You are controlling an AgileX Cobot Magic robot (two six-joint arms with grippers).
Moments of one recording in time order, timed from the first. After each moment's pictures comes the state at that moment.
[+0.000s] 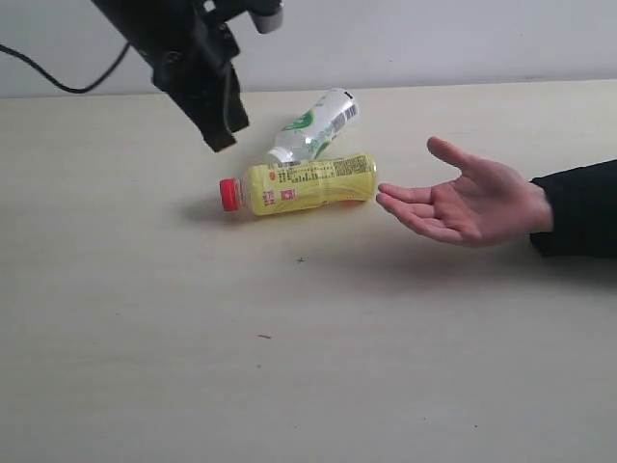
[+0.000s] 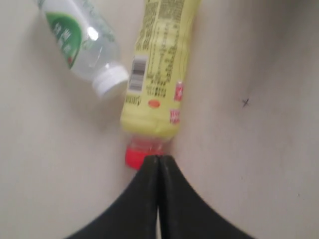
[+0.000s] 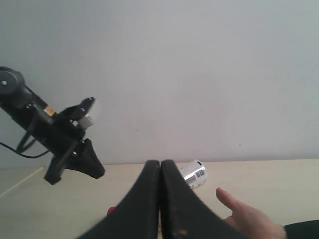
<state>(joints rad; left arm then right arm) -0.38 1.93 -1.63 -0.17 0.94 0.88 0.36 0.00 -0.23 0.21 0.25 0.06</state>
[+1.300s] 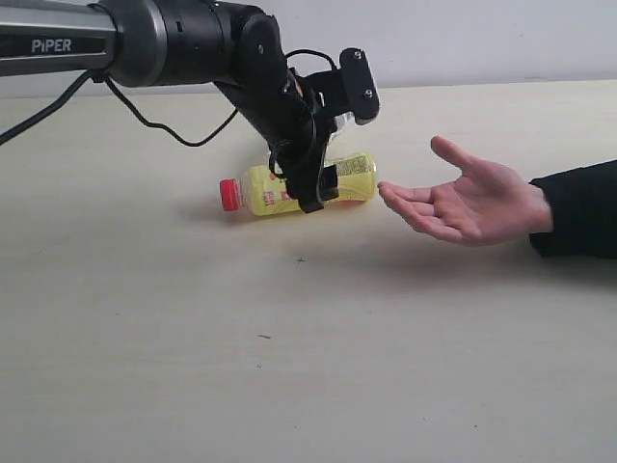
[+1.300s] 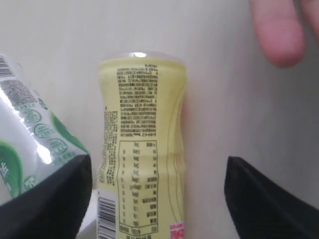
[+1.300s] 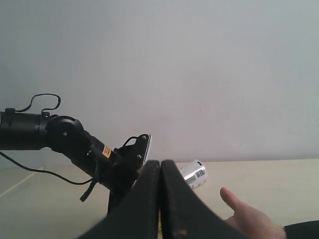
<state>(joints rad) -0.52 2.20 -1.69 -0.14 0.63 0.95 0.36 0.00 -0.23 0.21 0.25 0.06</state>
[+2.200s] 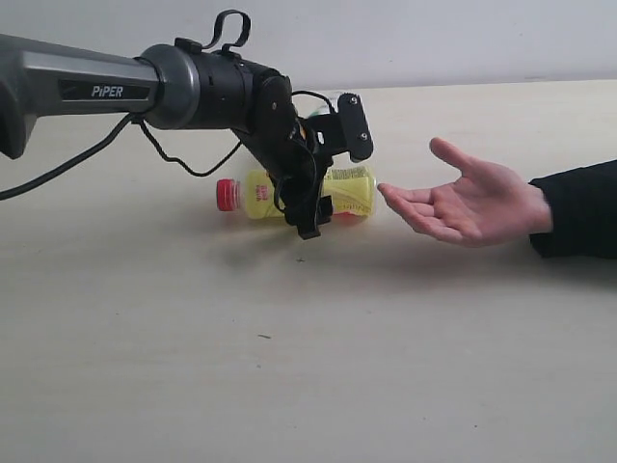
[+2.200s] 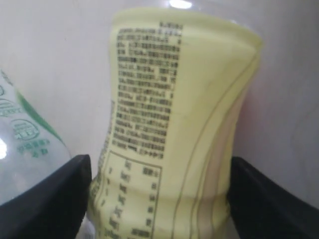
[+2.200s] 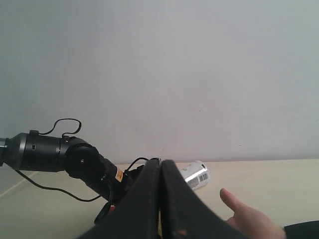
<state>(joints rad) -0.52 2.32 -1.69 -0.06 0.54 0.88 0.36 0.00 -0.23 0.21 0.25 0.06</state>
